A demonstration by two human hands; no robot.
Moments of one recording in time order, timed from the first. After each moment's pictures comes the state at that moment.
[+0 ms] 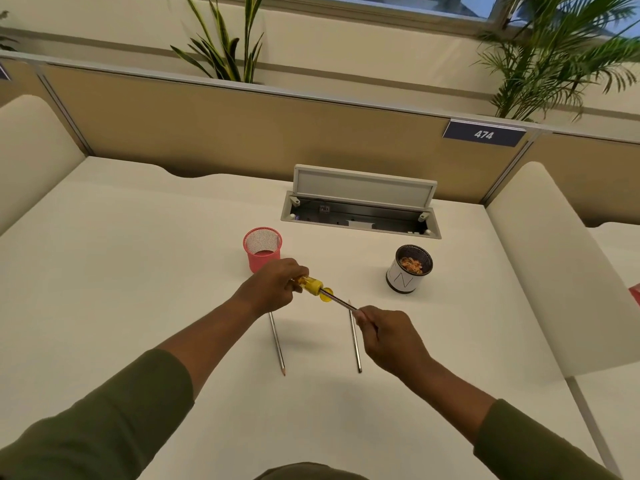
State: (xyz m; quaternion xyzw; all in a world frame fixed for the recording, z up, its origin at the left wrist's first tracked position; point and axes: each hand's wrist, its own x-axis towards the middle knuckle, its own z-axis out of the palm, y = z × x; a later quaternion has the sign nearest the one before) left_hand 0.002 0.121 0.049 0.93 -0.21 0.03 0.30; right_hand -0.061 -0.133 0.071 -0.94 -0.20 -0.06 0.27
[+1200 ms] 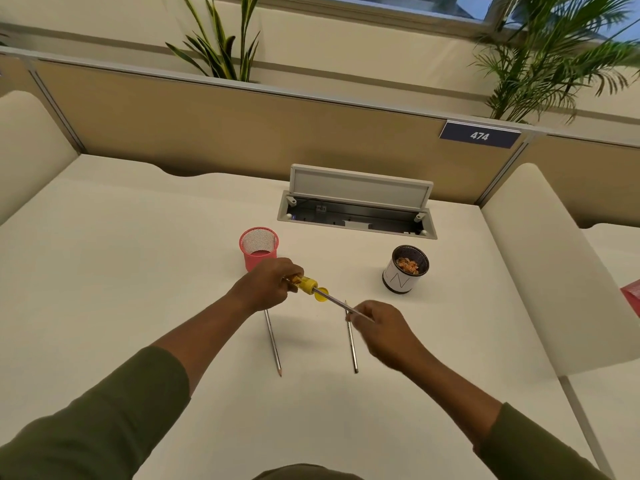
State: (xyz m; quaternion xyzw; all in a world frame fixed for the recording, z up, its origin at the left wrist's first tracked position) left_hand 0.008 0.125 0.047 0.93 -0.18 0.00 0.32; right_hand -0.060 -0.122 0.107 -0.87 0.00 0.19 0.45
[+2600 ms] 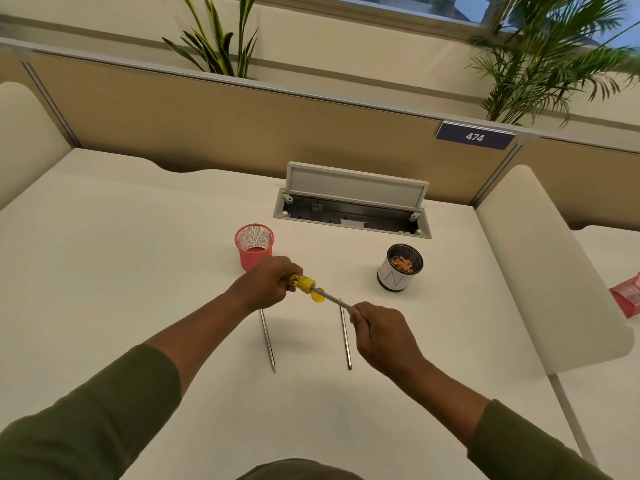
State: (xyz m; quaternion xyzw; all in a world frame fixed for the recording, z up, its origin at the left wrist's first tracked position) left_hand 0.003 0.118 0.051 0.92 -0.18 -0.01 0.34; right_hand -0.070 -0.131 0.083 -0.95 -0.19 -0.07 0.24
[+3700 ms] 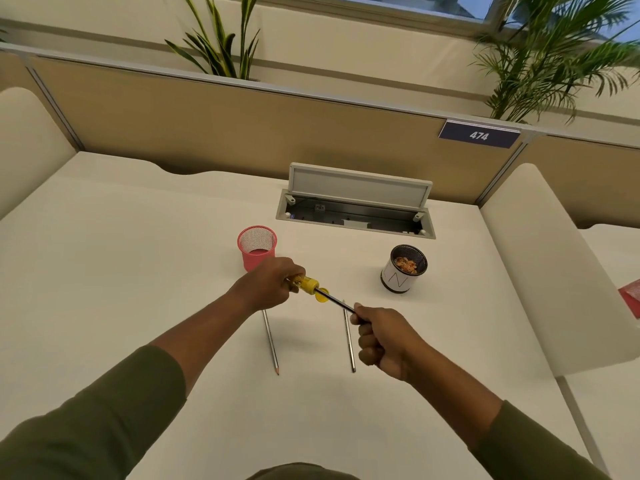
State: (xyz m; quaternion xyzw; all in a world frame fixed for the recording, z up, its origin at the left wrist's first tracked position) left_hand 0.005 0.120 0.055 0.93 -0.19 -0.02 0.31; right_hand -0.058 -0.119 0.112 -0.63 0.25 0.31 0.67
